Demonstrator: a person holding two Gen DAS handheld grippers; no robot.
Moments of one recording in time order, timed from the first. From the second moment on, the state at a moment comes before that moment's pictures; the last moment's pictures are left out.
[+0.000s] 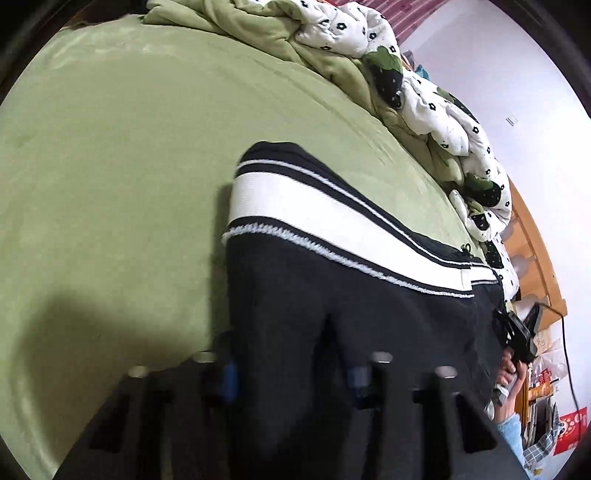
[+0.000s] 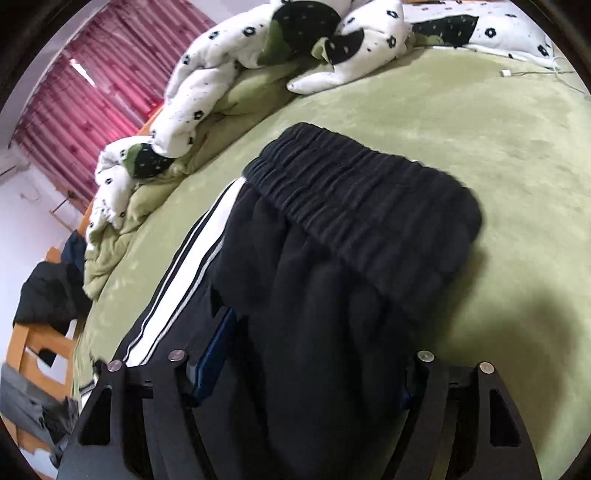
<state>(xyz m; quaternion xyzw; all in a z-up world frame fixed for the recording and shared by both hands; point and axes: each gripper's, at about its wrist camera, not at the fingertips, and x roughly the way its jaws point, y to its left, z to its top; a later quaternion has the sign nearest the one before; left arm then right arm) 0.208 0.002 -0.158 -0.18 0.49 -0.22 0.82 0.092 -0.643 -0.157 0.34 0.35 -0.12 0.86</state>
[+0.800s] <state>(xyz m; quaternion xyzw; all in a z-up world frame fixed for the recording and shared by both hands) 0.174 0.158 -0.090 -0.15 0.45 -0.12 0.87 0.105 -0.442 -0.067 0.20 0.29 -0.02 0.94</state>
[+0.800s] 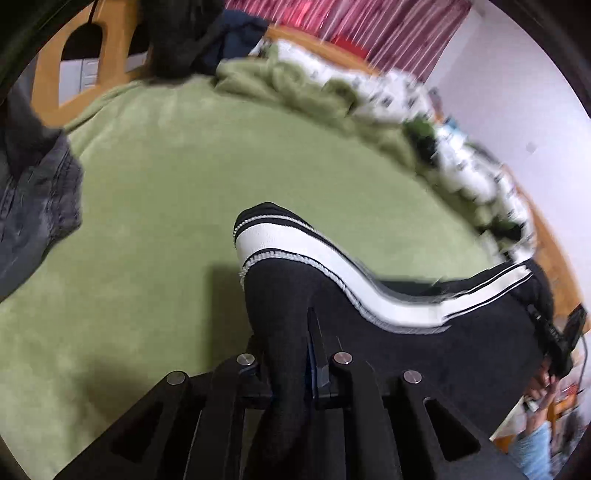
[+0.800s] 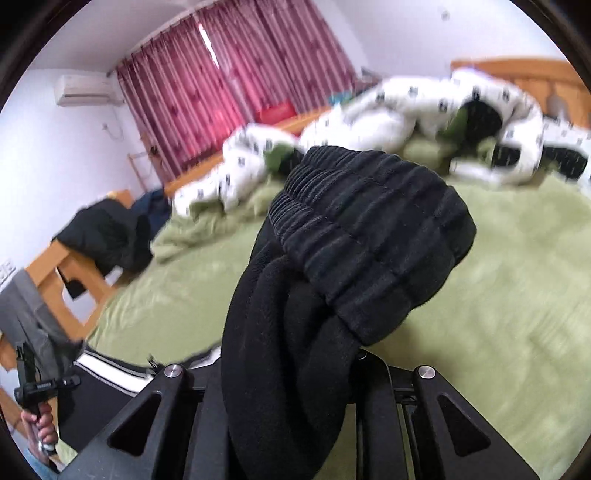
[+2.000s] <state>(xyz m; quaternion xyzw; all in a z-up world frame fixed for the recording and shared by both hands) 0.039 0.159 -0.140 -0.17 0.44 -0.05 0.88 0.068 -0.202 -0.141 0.12 0.45 0.12 0.88</state>
